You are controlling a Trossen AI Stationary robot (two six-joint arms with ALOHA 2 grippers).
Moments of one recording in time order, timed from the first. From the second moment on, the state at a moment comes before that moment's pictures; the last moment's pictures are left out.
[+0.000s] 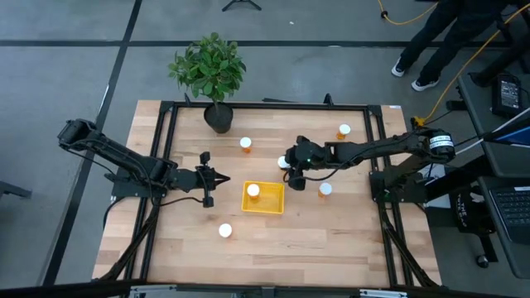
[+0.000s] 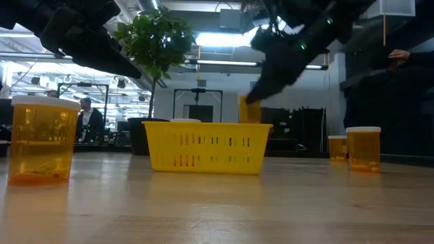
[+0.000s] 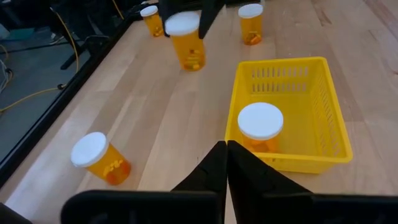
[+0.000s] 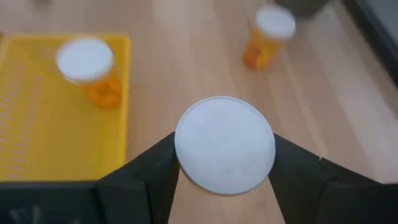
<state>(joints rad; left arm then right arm) -0.32 0.96 0.41 0.03 -0.53 -0.08 -0.04 1.52 0.89 -0.10 0.16 -0.01</state>
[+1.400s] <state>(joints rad) -0.32 0.96 0.41 0.03 -0.53 -0.06 0.21 1.72 0.92 0.18 0.27 0.15</state>
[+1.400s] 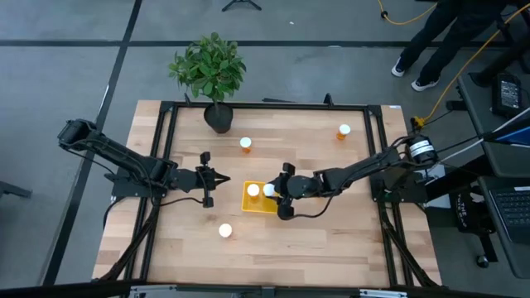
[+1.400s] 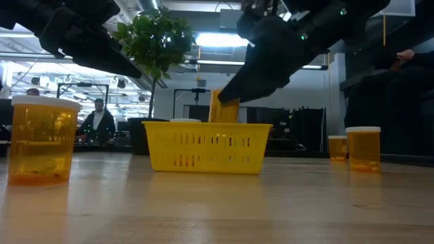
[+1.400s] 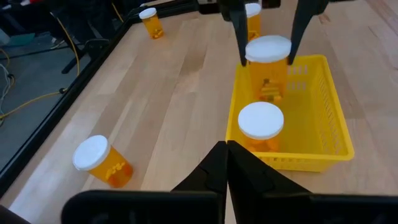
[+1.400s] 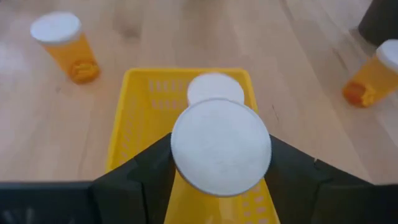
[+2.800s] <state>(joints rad) -0.33 0.96 0.41 0.03 -0.53 -0.07 0.19 1.86 0.92 0.30 0.27 0.19</state>
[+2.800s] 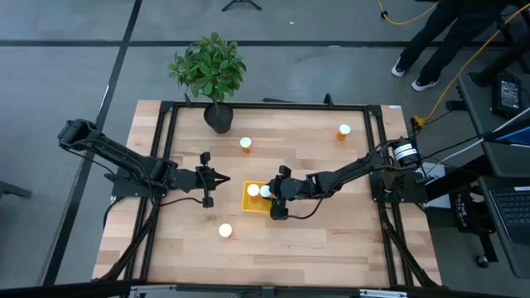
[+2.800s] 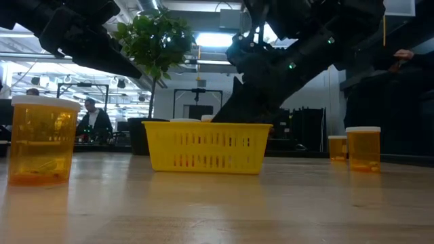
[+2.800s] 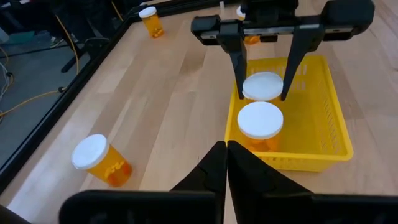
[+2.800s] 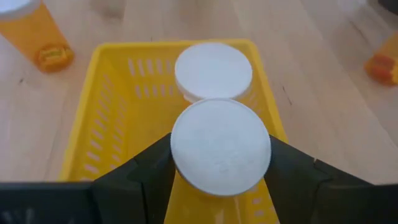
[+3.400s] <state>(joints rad) -0.33 0.96 0.41 0.03 -0.53 -0.07 0.18 1.86 0.92 0.30 0.26 0.18</state>
